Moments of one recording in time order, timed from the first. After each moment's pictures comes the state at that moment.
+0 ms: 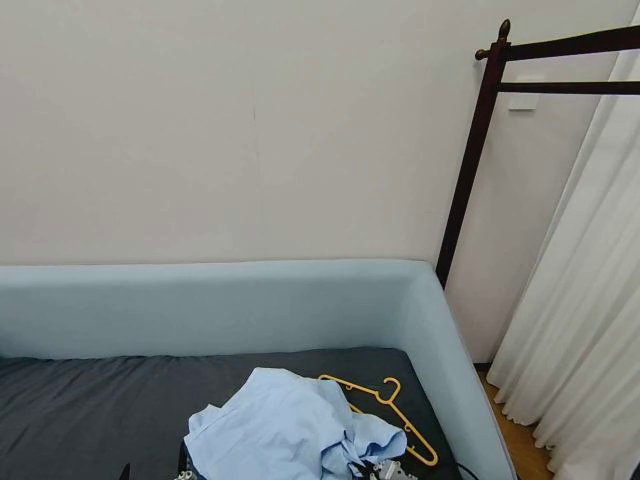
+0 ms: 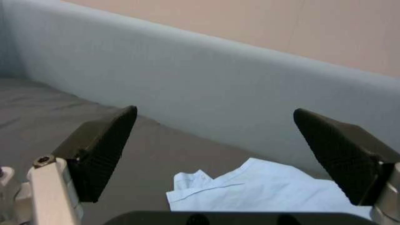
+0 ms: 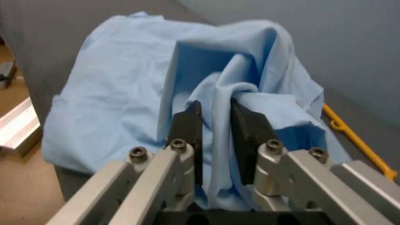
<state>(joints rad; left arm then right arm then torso) 1.80 -1.44 -0.52 -2.01 -0.27 -0.37 -0.31 -1.06 0.94 -0.15 1.41 0.27 0.30 -0.29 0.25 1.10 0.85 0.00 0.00</state>
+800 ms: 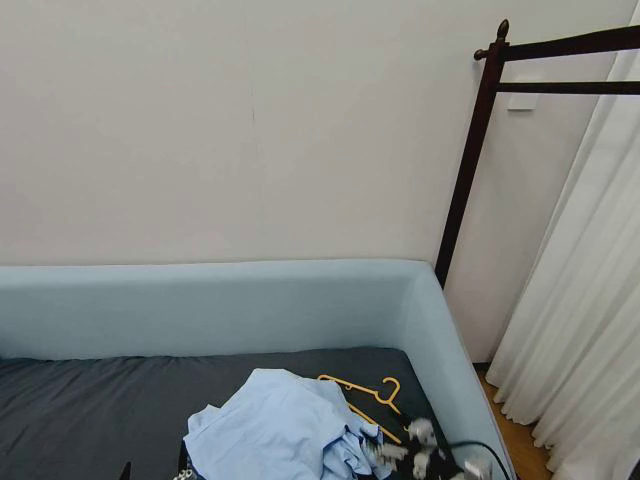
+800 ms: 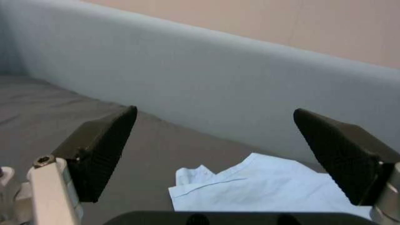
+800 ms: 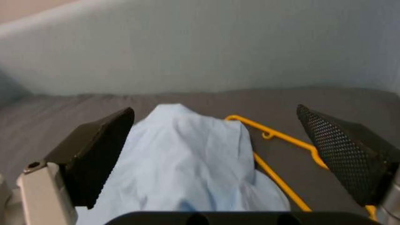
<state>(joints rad) 1.79 -1.43 -0.51 -2.00 -0.27 -0.35 -0.31 -1.07 0.90 0.04 1.81 0.93 -0.18 0.11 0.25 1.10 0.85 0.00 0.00</state>
